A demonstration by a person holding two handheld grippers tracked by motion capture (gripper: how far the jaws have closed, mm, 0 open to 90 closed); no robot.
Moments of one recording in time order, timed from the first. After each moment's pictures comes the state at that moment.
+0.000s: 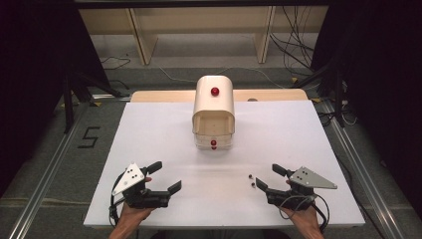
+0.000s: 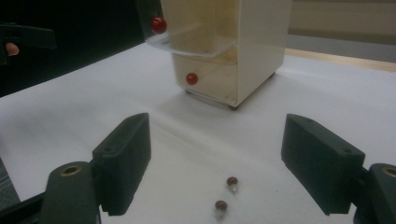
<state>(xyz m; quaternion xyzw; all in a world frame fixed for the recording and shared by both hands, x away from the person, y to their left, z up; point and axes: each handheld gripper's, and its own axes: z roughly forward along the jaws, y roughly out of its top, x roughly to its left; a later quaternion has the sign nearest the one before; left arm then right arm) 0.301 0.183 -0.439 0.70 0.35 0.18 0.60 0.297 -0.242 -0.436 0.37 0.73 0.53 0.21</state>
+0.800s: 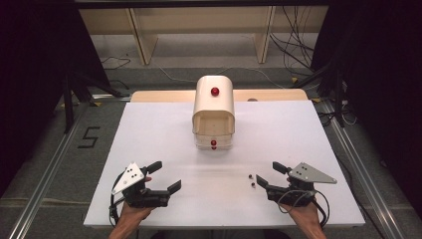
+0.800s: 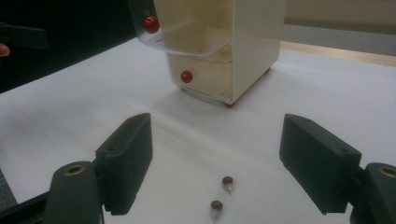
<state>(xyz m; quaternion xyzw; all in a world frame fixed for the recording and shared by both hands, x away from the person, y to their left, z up) 0.303 0.184 -0.440 0.70 0.35 0.17 0.60 0.303 -0.240 -0.426 0.38 0.74 0.51 0.21</state>
